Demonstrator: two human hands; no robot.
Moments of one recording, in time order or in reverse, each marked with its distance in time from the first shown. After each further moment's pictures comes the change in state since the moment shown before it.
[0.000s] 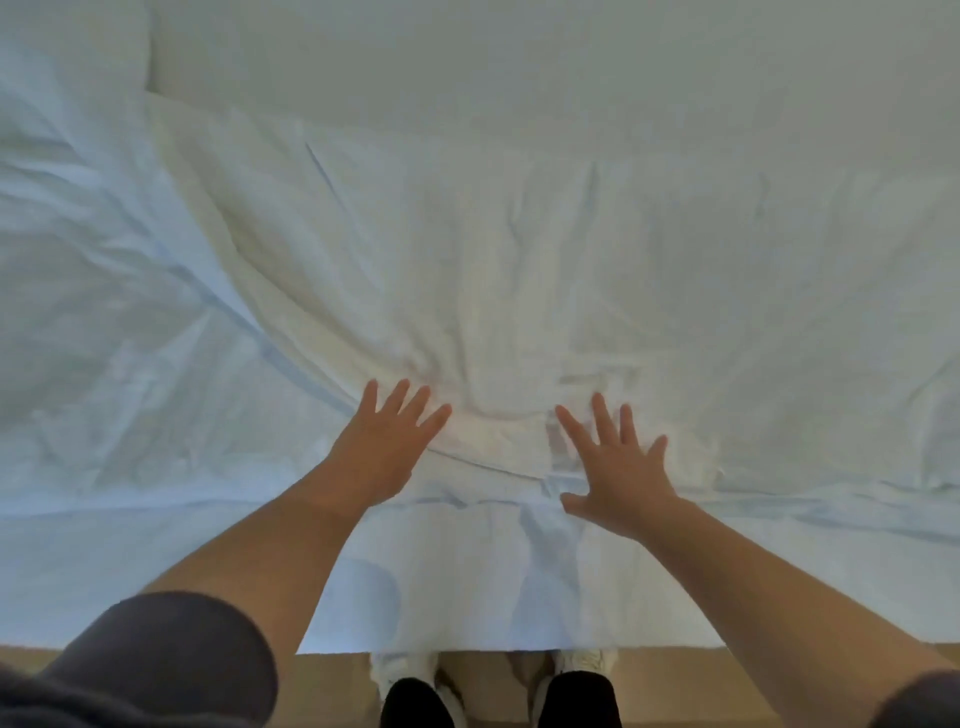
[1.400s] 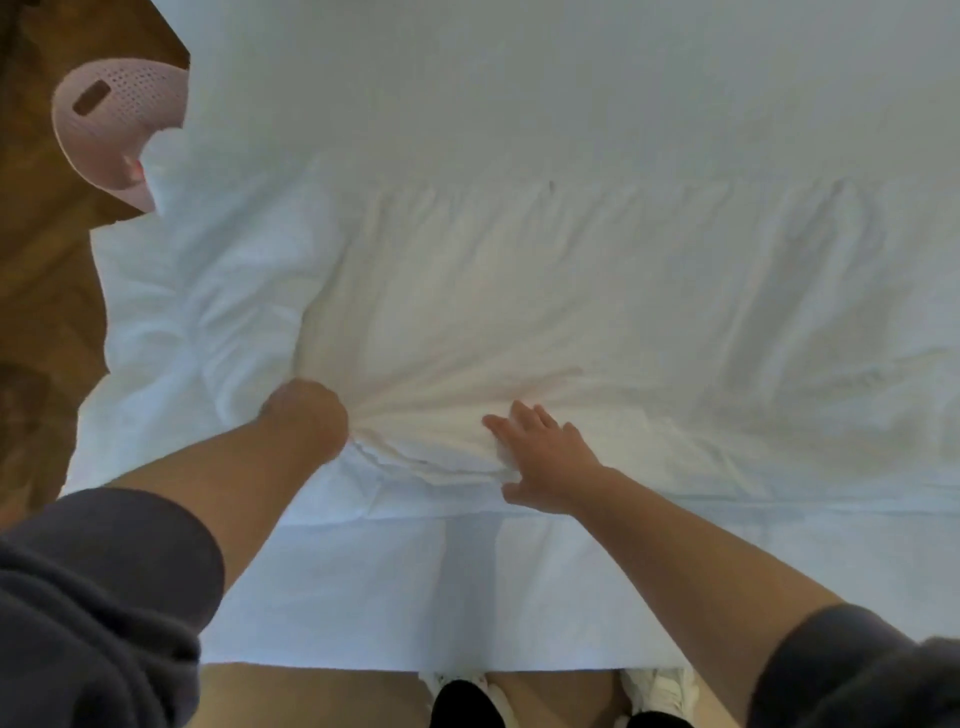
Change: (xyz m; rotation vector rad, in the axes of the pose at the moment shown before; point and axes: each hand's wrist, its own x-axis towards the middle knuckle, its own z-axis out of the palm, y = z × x) left_hand -0.147 -0.339 0.131 -0.143 -0.404 -0.473; right_hand 0.066 -0.409 0.003 0.000 0.087 -0.284
